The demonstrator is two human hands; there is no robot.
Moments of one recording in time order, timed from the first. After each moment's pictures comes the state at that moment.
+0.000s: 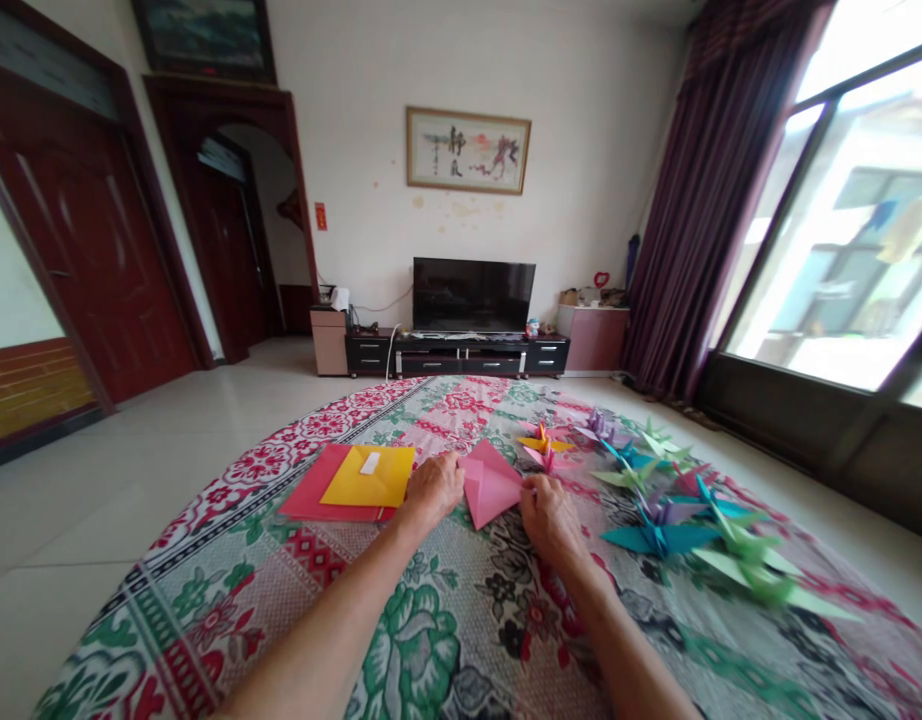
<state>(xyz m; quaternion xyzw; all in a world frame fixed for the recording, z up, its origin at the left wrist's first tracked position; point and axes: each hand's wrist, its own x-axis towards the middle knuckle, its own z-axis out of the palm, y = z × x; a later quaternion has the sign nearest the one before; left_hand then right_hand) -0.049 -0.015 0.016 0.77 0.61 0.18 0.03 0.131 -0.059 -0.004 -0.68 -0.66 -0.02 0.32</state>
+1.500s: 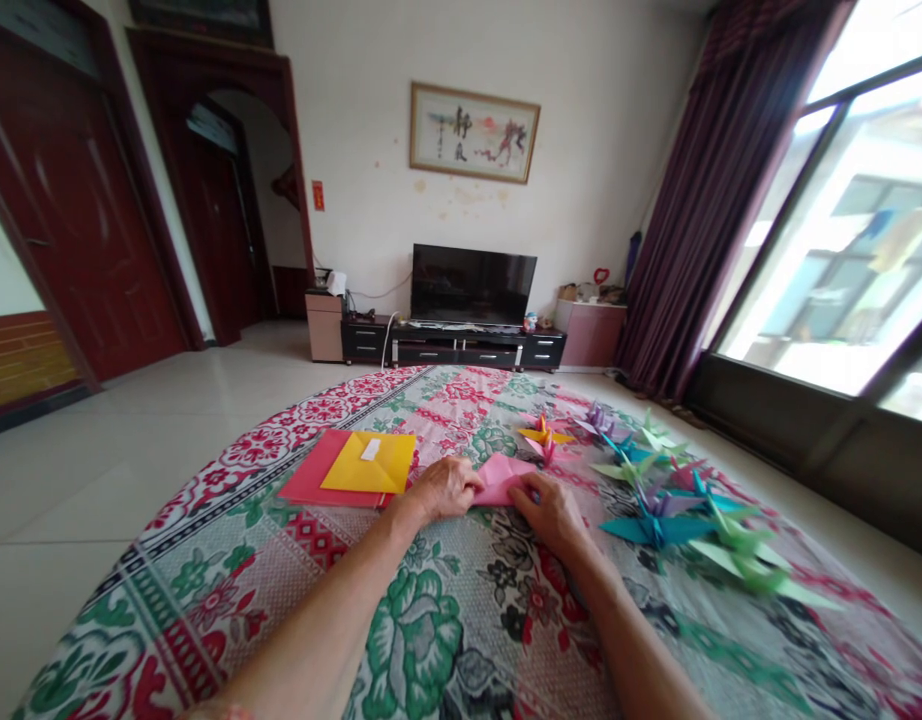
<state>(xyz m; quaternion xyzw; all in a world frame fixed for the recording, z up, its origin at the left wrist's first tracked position) -0.058 -0.021 0.009 0.91 0.37 0.20 0.06 0.138 -0.060 -0.003 -0.60 -0.73 0.03 0.33</state>
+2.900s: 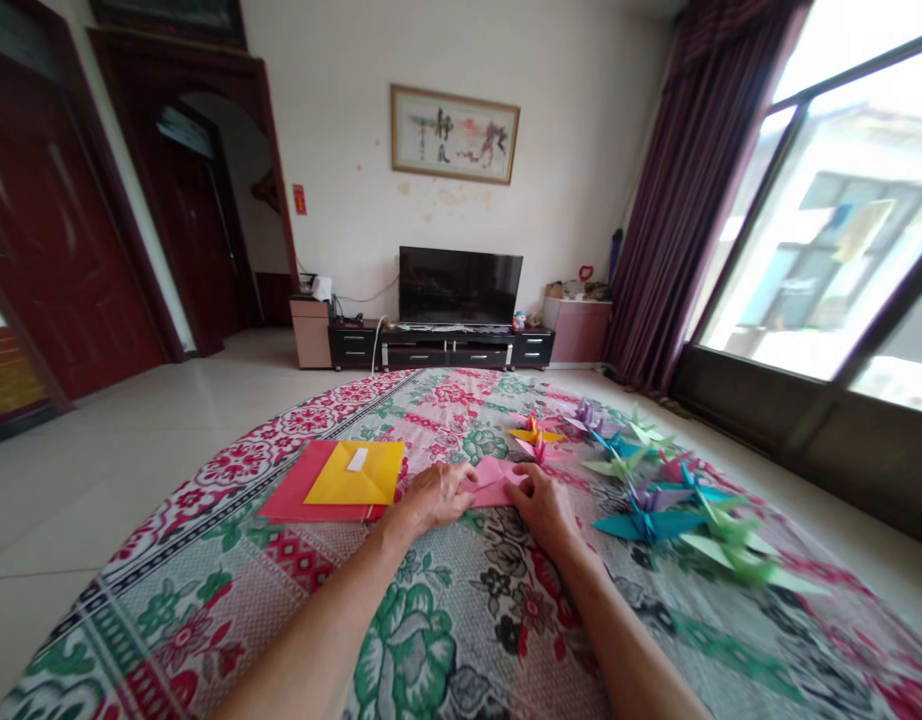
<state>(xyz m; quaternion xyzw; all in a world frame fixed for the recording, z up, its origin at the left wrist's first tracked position) -0.051 -0.029 0.018 0.85 0.48 0.17 0.13 0.143 -0.046 -0.014 -0.65 -0.66 0.06 0.37</state>
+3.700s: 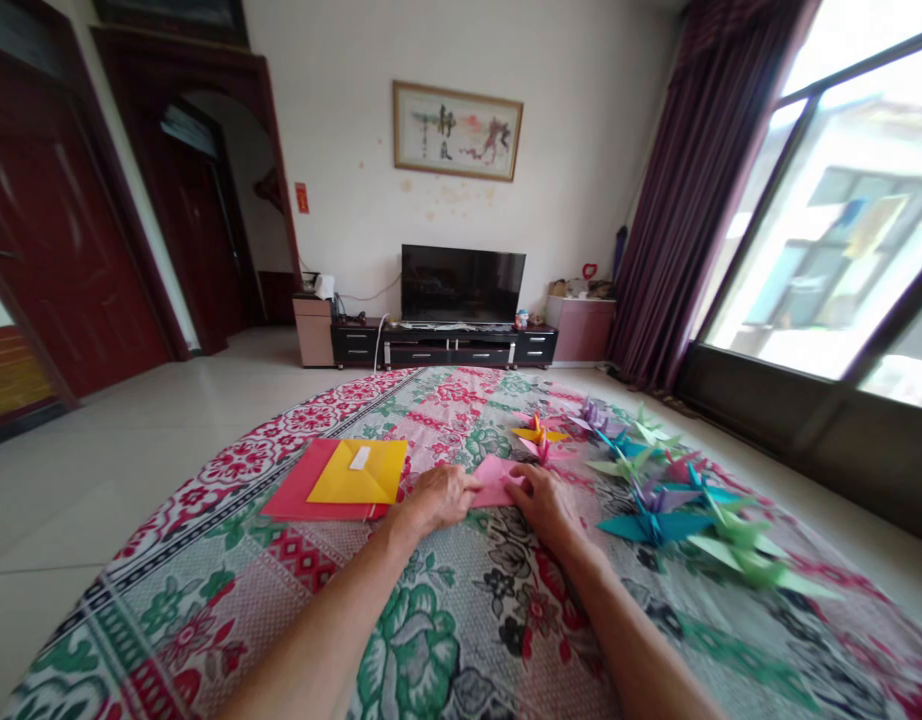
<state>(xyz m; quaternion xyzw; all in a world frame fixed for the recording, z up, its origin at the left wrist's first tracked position) -0.050 -0.025 0.014 0.90 0.42 0.12 0.05 0.143 -0.043 -0.012 -0.65 -0.70 0.00 0.29</state>
